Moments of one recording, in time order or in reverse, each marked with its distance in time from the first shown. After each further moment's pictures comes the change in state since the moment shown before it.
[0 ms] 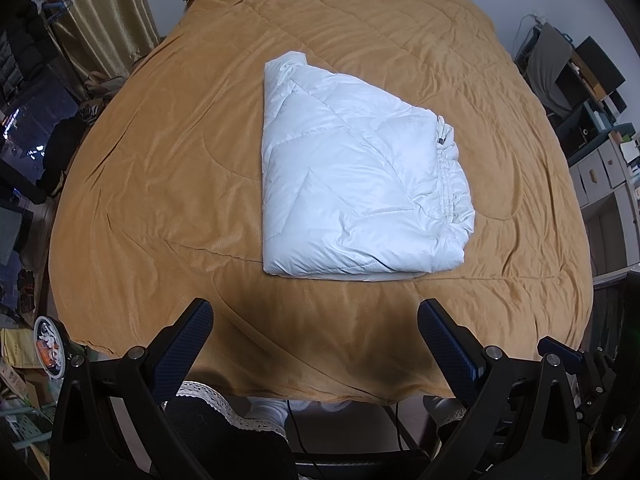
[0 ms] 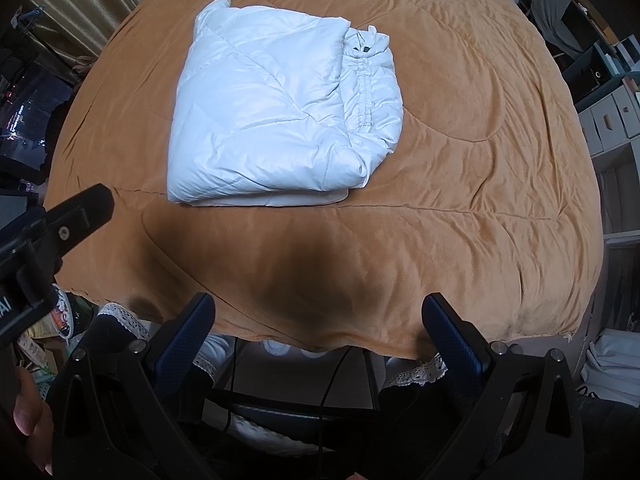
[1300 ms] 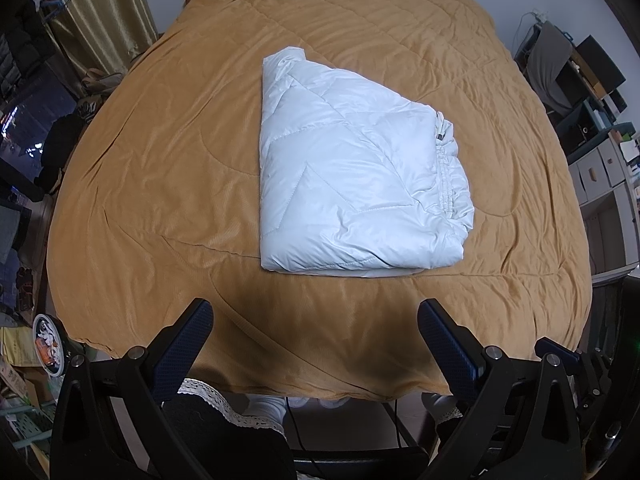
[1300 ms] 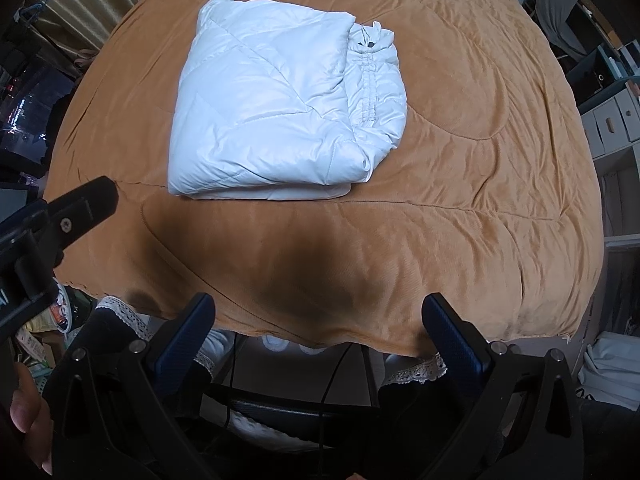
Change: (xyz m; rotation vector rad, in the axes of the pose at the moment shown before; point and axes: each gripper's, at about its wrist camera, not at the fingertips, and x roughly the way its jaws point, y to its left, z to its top) left arm 0.002 -0.002 -0.003 0.004 0.008 -0.003; right arm 0.003 0.003 -0.002 -0.015 0.012 -0.003
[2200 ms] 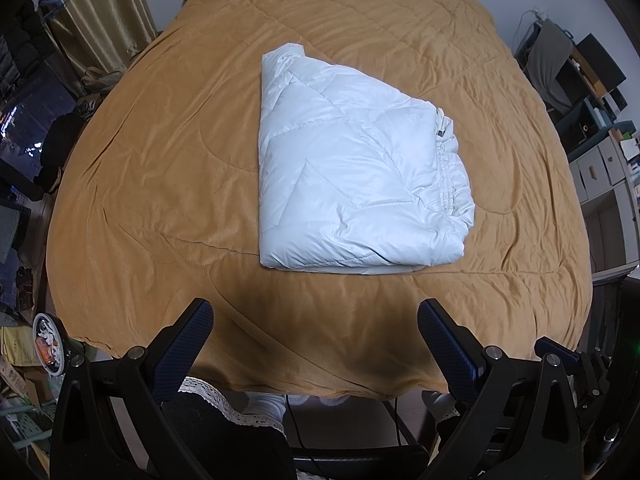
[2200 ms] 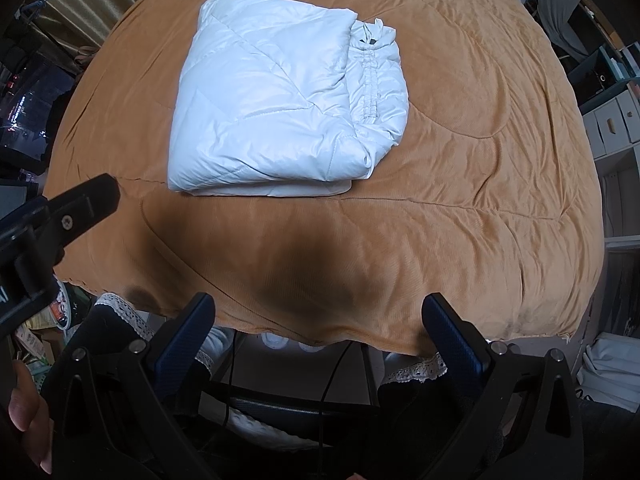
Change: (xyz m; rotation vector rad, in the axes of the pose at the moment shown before) left arm 0.002 0.000 -0.001 0.000 0.008 -0.001; right arm 0.002 0.000 -0.002 -0.007 0.005 0.001
